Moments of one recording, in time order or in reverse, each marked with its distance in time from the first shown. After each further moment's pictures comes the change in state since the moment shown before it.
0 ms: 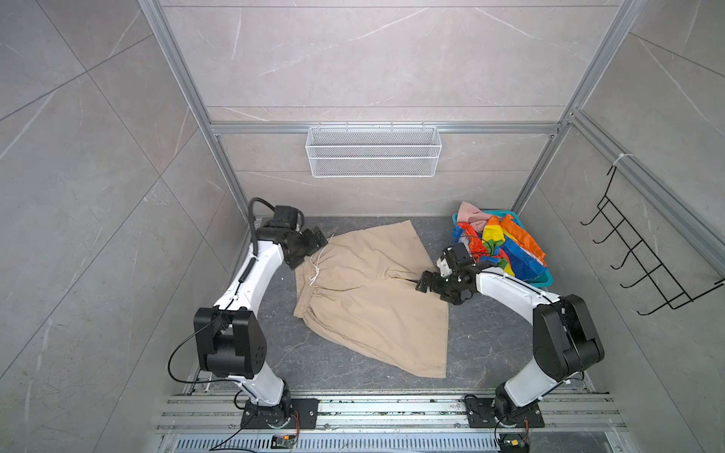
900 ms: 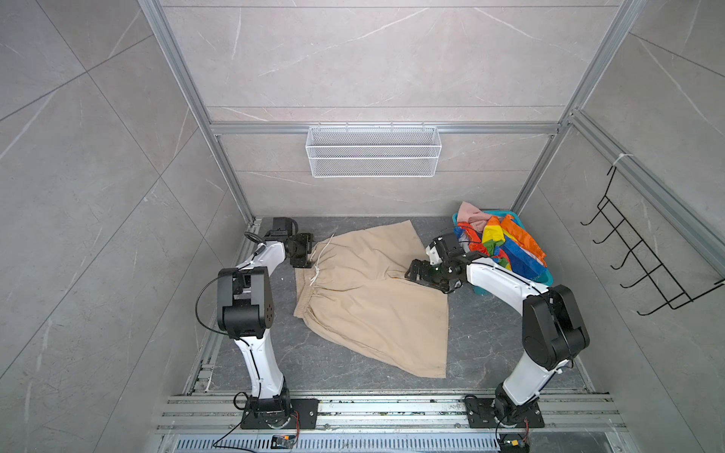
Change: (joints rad) left arm 0.061 0.276 -0.135 0.415 0.135 -0.828; right arm 0.045 0.082 0.101 0.037 -0.019 0.000
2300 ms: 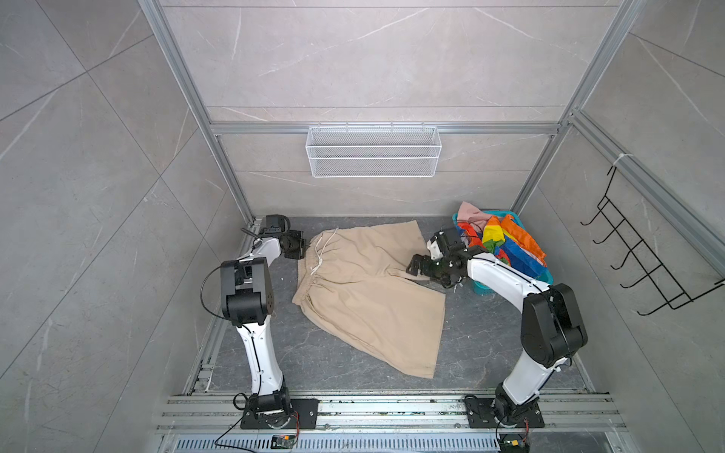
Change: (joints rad) left arm 0.061 0.165 0.176 0.053 0.093 0.192; right arm -0.028 0.044 0.137 -0.055 0.032 -0.037
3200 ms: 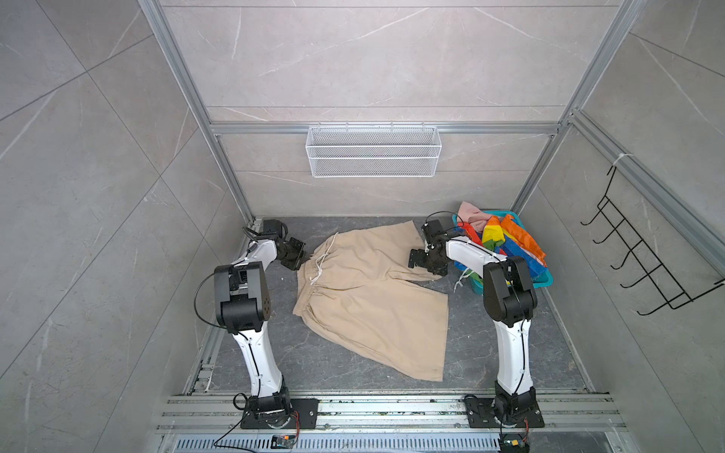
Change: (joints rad) left arm 0.019 -0.103 -0.111 -0.183 0.067 0.330; right arm -0.027 0.394 0.291 -0.105 0.197 -0.037
